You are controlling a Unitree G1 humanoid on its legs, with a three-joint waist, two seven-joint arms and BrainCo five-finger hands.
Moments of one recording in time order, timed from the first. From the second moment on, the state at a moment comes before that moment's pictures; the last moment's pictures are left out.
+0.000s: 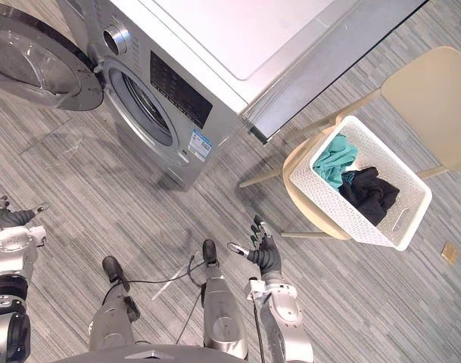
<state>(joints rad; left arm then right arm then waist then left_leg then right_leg) -0.36 0.47 0.31 0.79 -0.05 0.08 0.37 0.29 -0.12 0.03 -0.06 0.29 -0.07 -0.02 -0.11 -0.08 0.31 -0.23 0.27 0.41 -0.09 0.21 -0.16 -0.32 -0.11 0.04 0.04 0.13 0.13</state>
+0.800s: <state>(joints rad) 0.17 0.07 0.28 0.74 -0.06 0.02 0.27 0.20 -0.05 -0.09 0.34 0.13 -0.04 -0.06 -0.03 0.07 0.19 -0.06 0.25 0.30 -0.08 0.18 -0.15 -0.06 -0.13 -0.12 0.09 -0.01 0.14</state>
